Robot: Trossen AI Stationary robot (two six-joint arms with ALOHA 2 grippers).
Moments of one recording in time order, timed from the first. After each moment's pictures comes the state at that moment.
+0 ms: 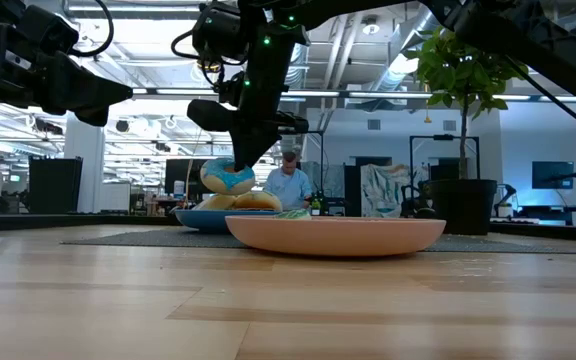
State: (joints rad) left arm 0.04 0.05 0.01 0.03 -0.01 0.04; right arm -0.10 2.44 2.33 -1.06 0.42 0.55
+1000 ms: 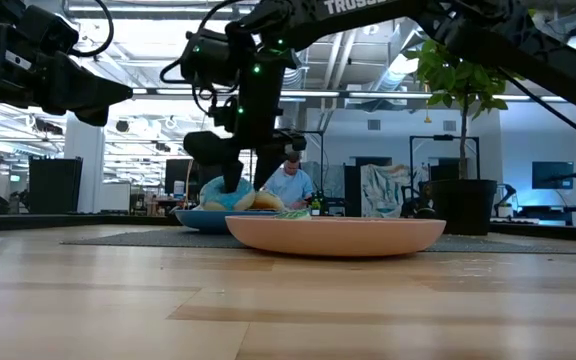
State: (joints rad) left arm 0.04 0.05 0.01 0.03 -0.01 0.04; right arm -0.09 2.54 2.36 -1.08 0.50 0.57
